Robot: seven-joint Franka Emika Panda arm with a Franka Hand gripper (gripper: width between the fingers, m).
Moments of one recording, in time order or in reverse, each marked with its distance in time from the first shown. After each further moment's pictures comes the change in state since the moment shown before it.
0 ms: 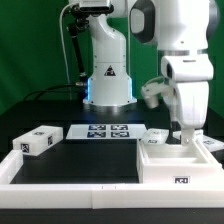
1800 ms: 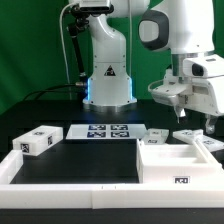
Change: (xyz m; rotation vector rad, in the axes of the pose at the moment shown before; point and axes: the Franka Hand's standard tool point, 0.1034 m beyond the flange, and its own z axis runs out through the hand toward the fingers) arm 0.054 -0.091 0.028 -0.026 0.062 -0.385
